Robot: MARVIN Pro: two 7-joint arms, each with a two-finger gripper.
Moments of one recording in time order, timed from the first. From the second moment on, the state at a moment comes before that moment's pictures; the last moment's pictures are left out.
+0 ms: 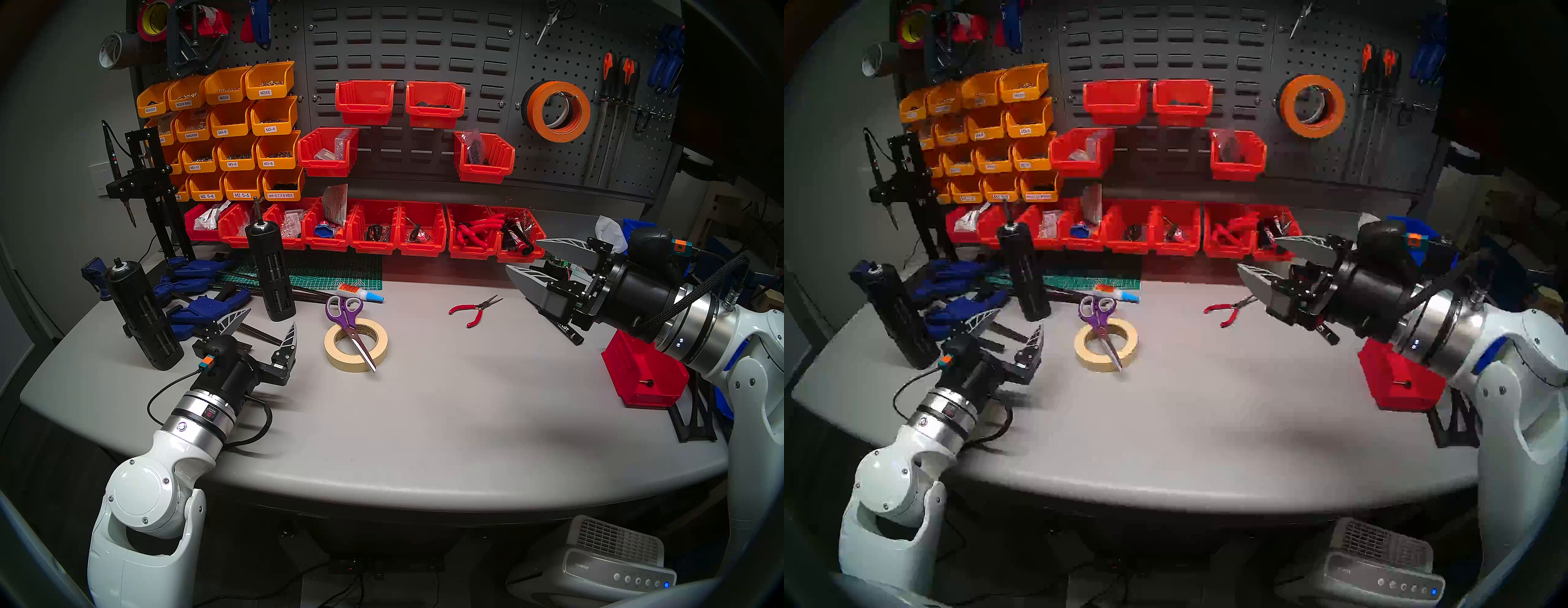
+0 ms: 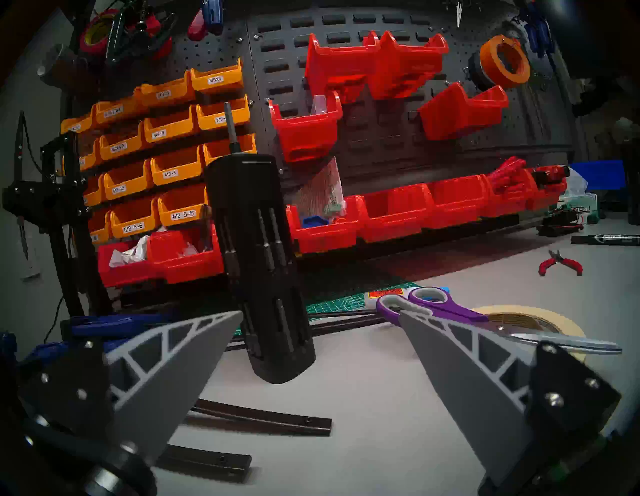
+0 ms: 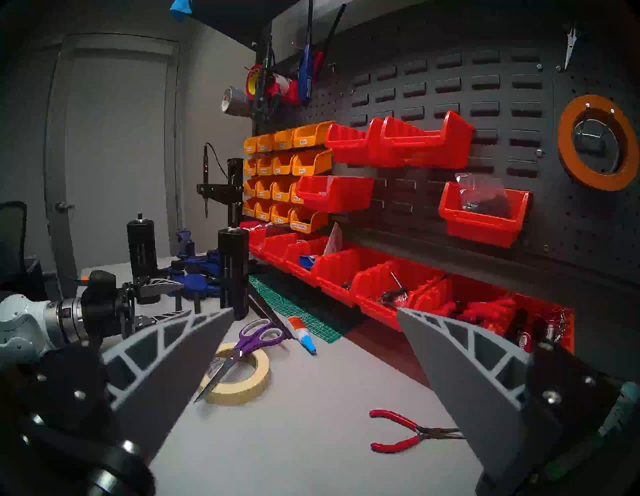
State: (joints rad) left arm 2.19 -1.40 -1.78 -2.25 -0.09 -0.04 -0.25; right arm -1.97 -0.97 2.20 -2.43 0.82 0.58 0.69
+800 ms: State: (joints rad) left arm 2.19 -1.40 -1.78 -2.25 -0.09 -0.04 -0.25; right arm -1.93 -0.91 2.03 -2.43 0.78 0.58 0.69
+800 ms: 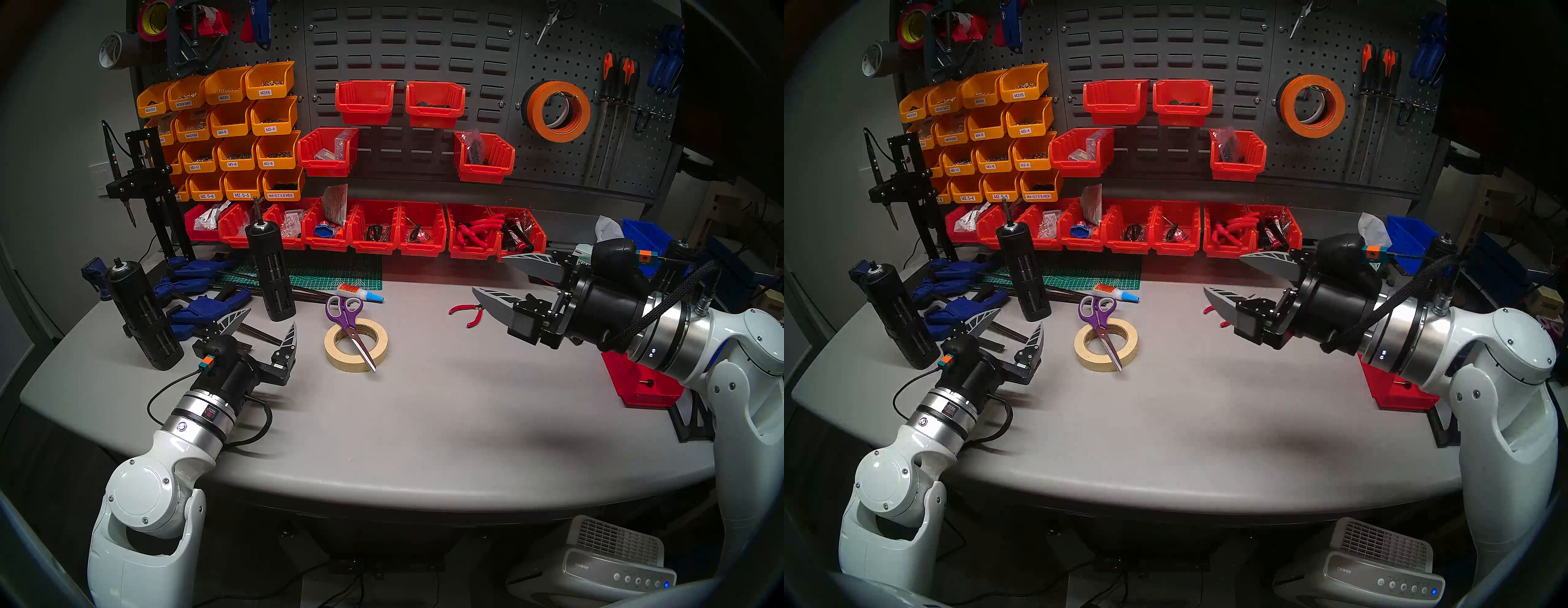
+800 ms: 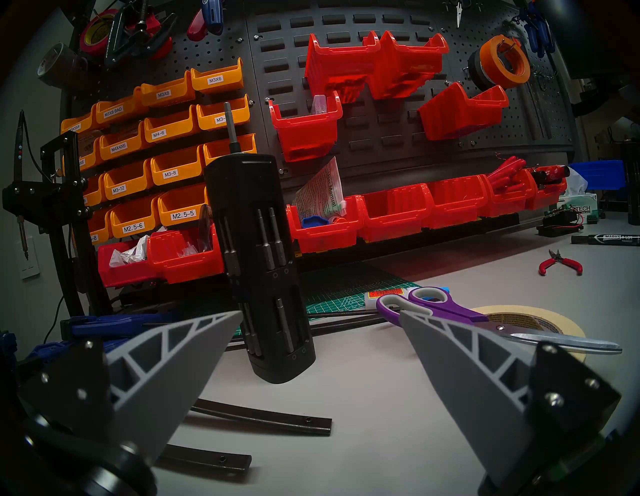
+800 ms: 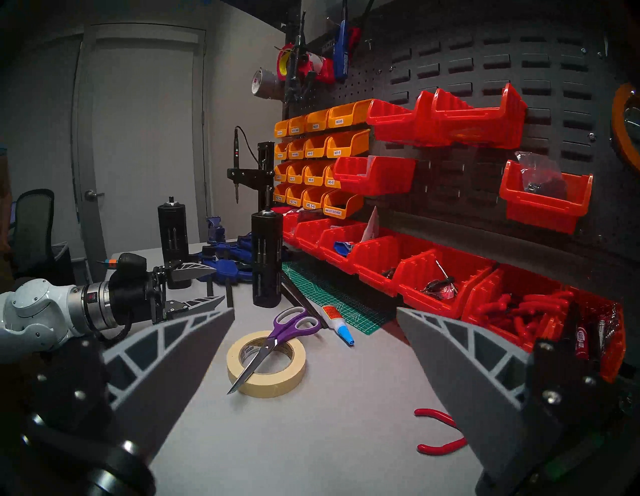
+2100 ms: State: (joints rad) left arm 2.19 -1.40 -1.78 -2.25 -0.09 -0.04 -0.25; right arm -1.62 -0.93 1.34 -2.43 0.59 0.73 0.48
